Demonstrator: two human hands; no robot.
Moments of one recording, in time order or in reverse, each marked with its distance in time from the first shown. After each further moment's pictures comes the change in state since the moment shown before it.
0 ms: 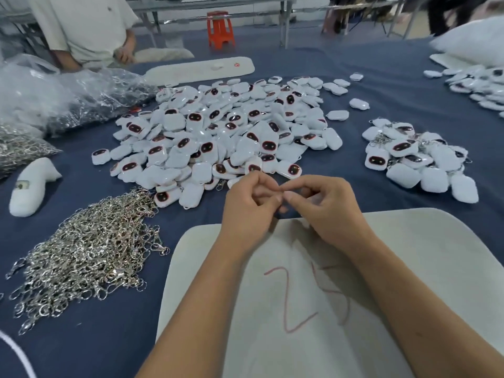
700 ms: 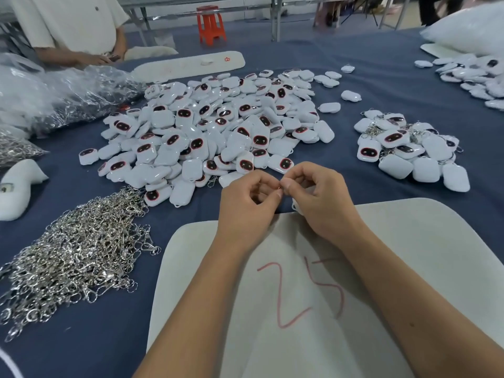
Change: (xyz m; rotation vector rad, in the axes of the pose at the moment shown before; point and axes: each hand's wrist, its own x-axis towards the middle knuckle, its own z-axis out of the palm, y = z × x) left_hand -0.002 -0.001 0.009 0.169 0.014 0.132; right_hand 0.001 0.002 0.002 -0.021 0.083 0.006
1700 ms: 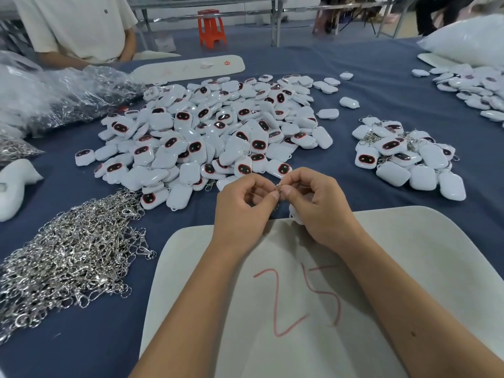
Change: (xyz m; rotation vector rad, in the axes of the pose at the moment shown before) left_hand 0.002 0.003 -0.002 -0.090 0.011 -0.019; right_hand -0.002 -0.006 -0.004 0.065 -0.079 0.013
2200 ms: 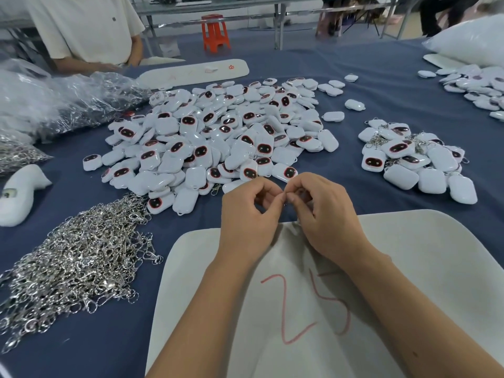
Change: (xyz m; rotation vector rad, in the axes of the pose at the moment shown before) left_hand 0.000 -0.004 0.000 0.154 0.061 0.178; right_hand -0.004 0.000 0.003 -0.409 0.093 -0.265
